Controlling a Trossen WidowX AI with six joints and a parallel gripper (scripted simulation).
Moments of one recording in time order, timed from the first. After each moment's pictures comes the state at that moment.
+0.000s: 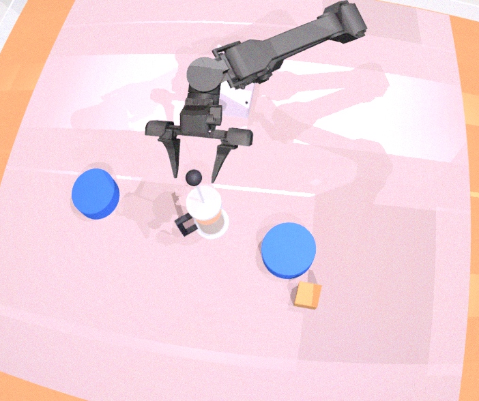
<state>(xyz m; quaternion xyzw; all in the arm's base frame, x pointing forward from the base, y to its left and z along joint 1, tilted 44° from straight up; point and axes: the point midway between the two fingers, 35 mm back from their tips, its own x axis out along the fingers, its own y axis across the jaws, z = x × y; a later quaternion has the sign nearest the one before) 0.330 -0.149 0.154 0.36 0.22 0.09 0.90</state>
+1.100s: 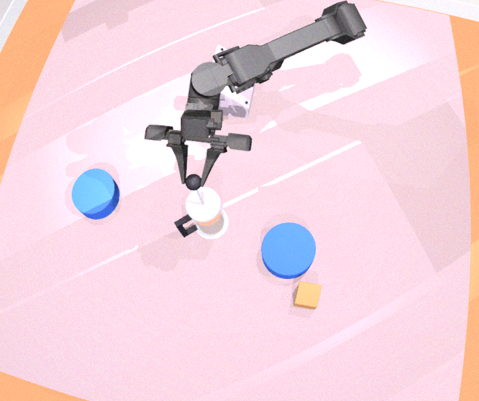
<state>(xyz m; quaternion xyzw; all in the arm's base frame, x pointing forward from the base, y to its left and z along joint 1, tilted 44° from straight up) 0.336 -0.146 0.146 0.35 0.21 0.08 0.91</state>
